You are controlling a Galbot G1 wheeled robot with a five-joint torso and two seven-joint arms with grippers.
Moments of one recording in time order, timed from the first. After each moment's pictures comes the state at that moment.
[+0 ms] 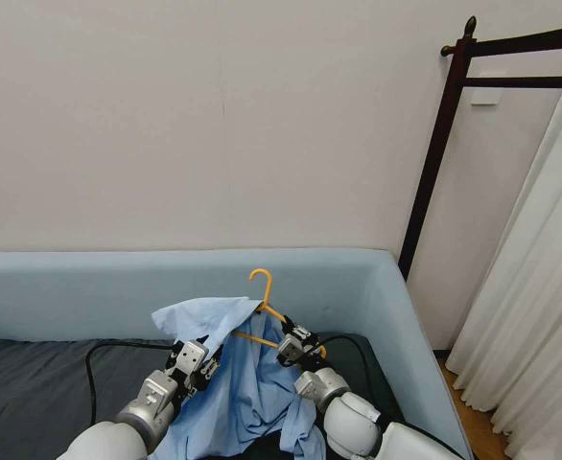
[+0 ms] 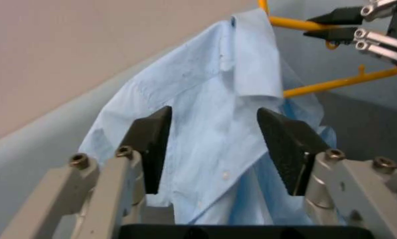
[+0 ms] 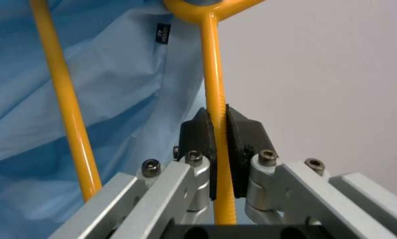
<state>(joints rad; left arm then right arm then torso) 1.07 -0.58 -0.06 -2.15 -0.55 0.29 -0.29 -0.61 1.04 -0.43 1.58 -0.12 -0.24 0.38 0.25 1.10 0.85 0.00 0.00</state>
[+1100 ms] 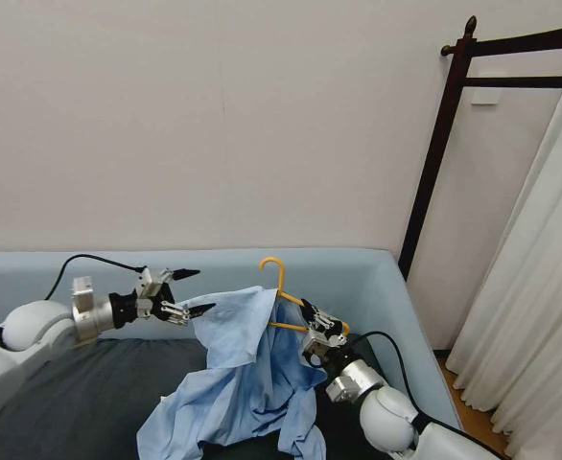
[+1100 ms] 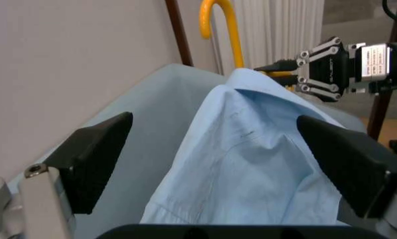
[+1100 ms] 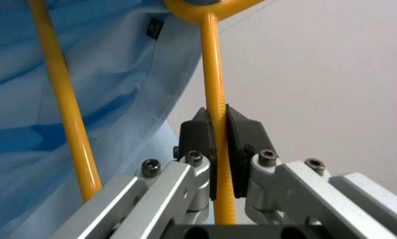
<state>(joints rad) 0.21 -0.49 0.43 -1.47 -0.98 -0.13 0.77 -0.69 0.94 -0.31 1.65 -0.39 -0.06 0.33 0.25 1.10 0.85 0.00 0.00</state>
